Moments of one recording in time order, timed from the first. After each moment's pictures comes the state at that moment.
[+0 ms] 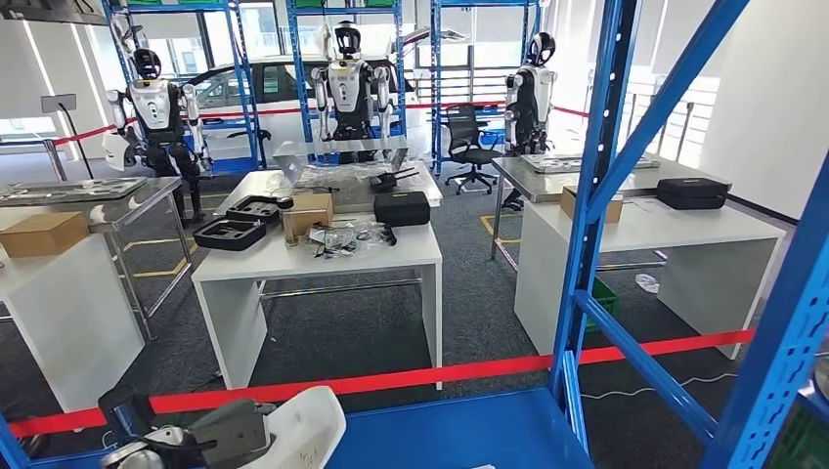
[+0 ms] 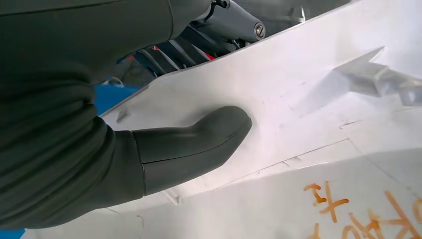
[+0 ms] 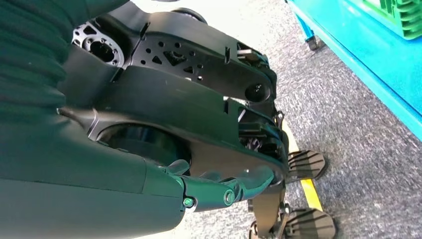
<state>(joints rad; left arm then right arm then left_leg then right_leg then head) -1.03 0.37 -1.01 -0.42 0.00 -0.44 -0.64 -0.03 0.09 0.25 -0.15 -0.56 -0.18 0.08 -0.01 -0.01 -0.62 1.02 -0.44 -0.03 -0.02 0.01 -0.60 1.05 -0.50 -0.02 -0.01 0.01</state>
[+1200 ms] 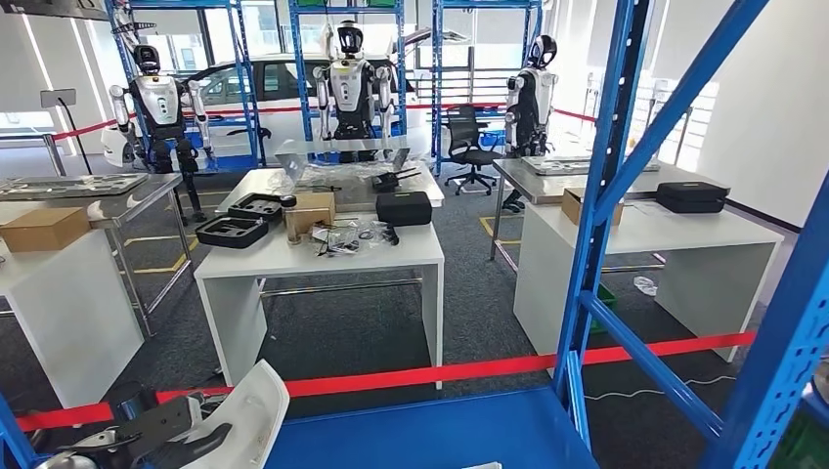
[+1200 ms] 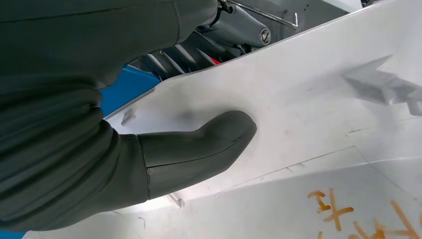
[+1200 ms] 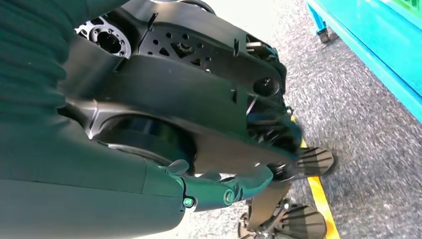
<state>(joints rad) -0.87 0.49 -0.67 -0.60 0.03 -0.64 -0.66 -0.03 0.07 0.27 -0.15 -0.54 -0.16 0.09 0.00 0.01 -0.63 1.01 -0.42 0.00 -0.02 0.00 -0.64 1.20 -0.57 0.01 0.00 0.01</state>
